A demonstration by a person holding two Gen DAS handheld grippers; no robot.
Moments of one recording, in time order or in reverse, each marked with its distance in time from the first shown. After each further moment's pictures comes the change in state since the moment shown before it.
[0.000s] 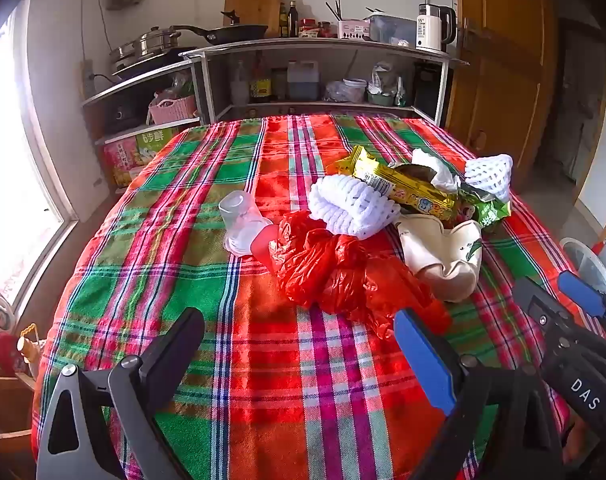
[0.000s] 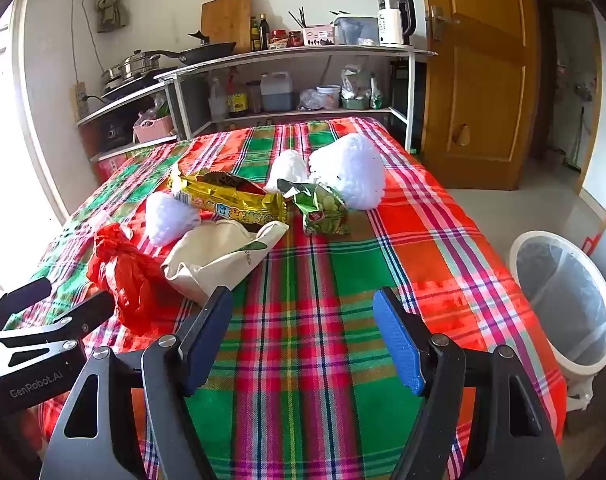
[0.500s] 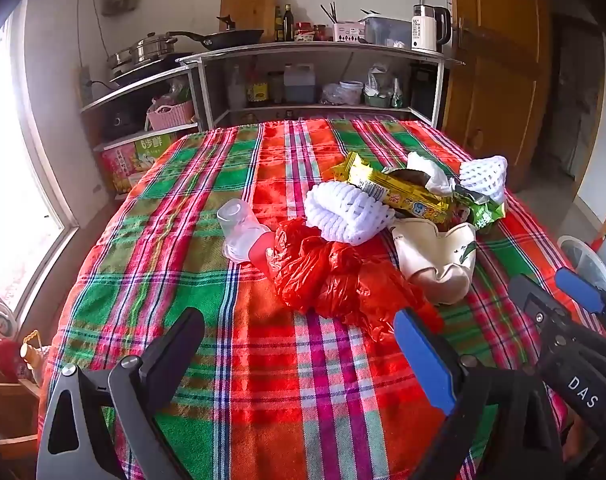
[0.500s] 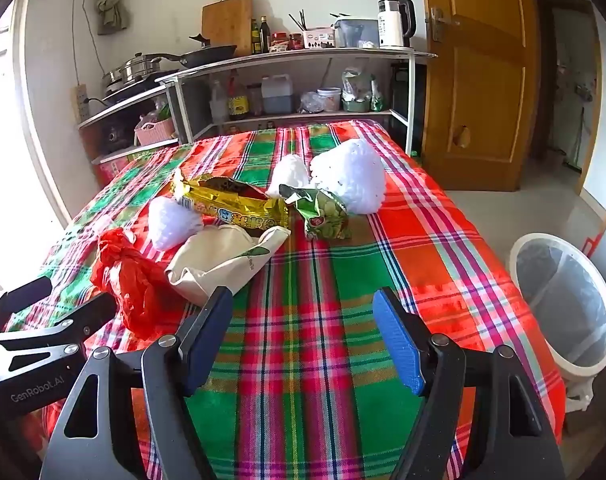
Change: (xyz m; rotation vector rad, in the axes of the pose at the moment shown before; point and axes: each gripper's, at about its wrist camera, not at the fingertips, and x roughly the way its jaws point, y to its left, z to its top) left arm -0.006 -0.004 0.003 0.022 -0.014 0.008; right arm -0.002 0.001 0.001 0.010 -0.020 0.012
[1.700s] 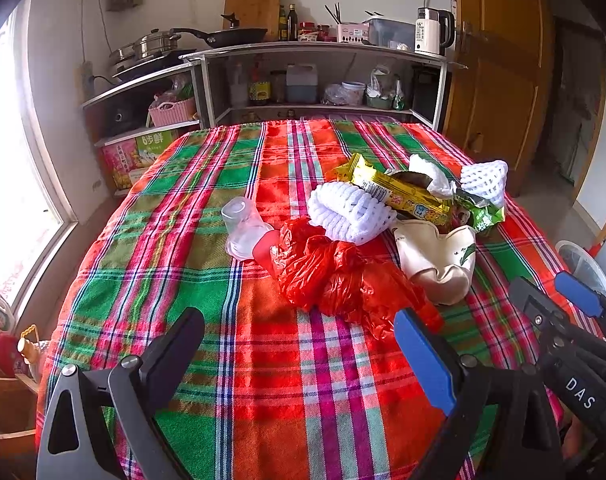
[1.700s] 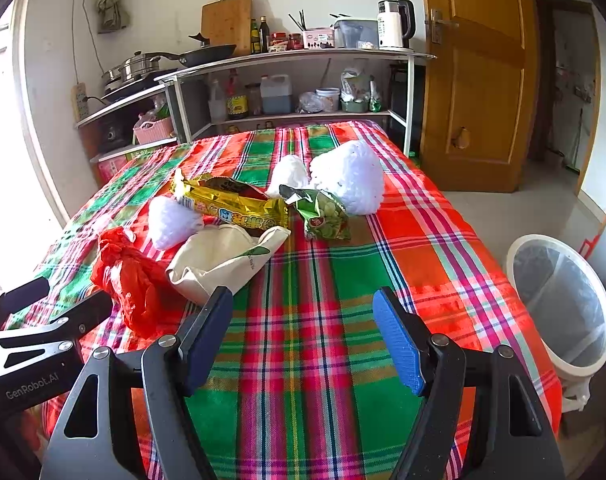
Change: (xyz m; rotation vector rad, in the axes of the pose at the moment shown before) left arm -0.003 0.003 -0.001 -0.011 0.003 -0.001; right arm -0.002 -0.001 0.001 -0.003 0.002 -0.009
